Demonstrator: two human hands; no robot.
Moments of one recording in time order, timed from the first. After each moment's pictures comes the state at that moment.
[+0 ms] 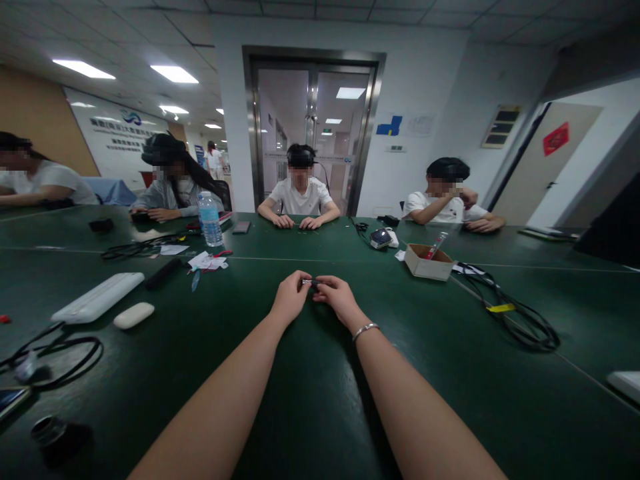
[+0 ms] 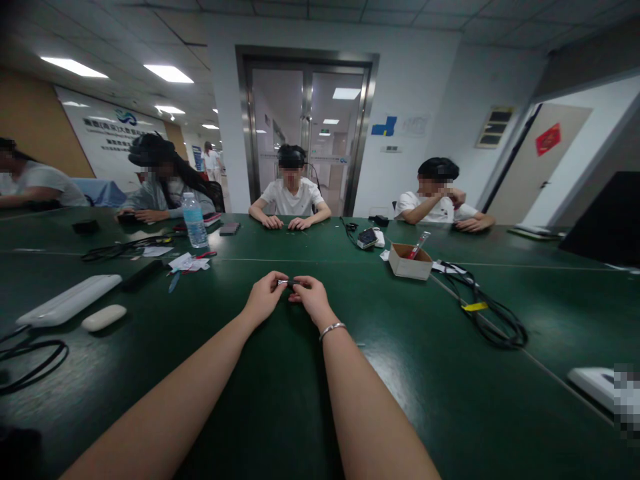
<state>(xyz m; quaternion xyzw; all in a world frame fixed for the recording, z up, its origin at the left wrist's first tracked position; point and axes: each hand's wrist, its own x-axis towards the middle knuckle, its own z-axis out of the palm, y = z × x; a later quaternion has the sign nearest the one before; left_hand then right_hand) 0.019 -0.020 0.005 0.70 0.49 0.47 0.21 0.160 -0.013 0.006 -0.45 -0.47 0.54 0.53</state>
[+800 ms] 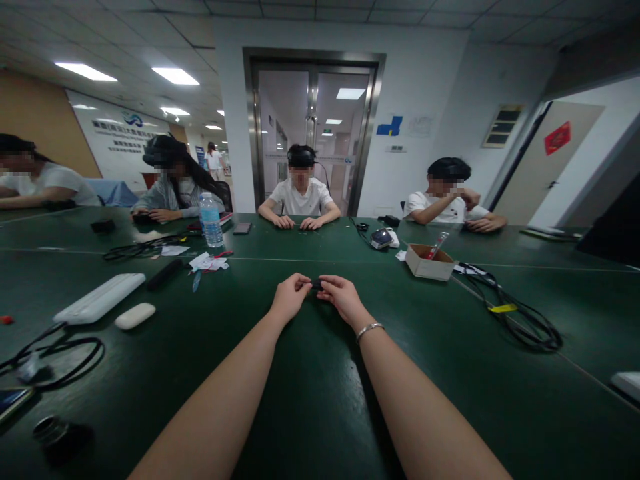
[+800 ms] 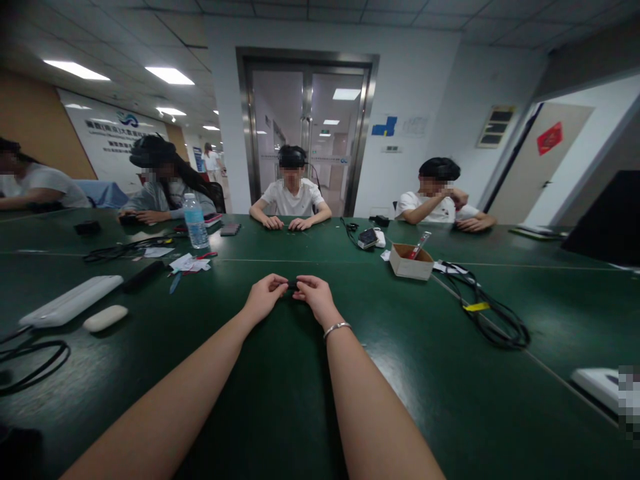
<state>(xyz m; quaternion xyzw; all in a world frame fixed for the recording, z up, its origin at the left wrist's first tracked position) 0.015 -0.012 -0.002 0.65 0.49 0.49 0.32 0.170 -0.008 0.002 -0.39 -0.44 0.58 0.57</state>
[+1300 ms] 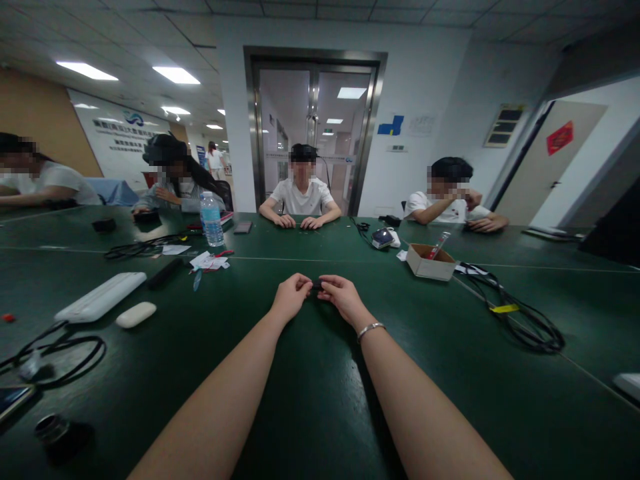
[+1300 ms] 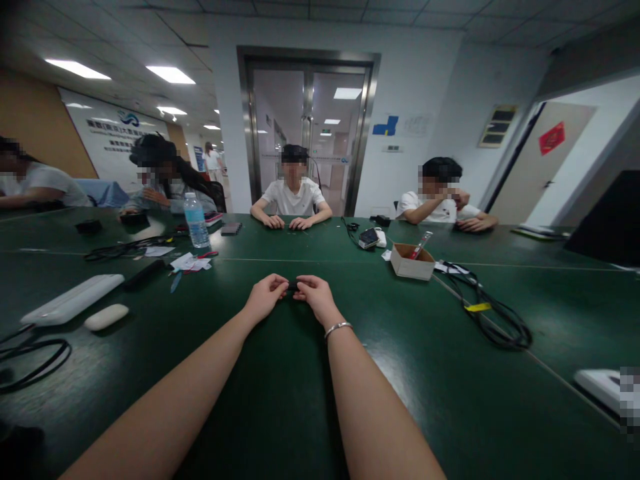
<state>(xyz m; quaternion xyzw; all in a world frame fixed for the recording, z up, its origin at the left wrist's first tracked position) 0.017 -0.013 -0.001 0.64 0.49 0.48 0.34 0.171 -0.005 -0.003 -0.38 -0.45 0.58 0.56</state>
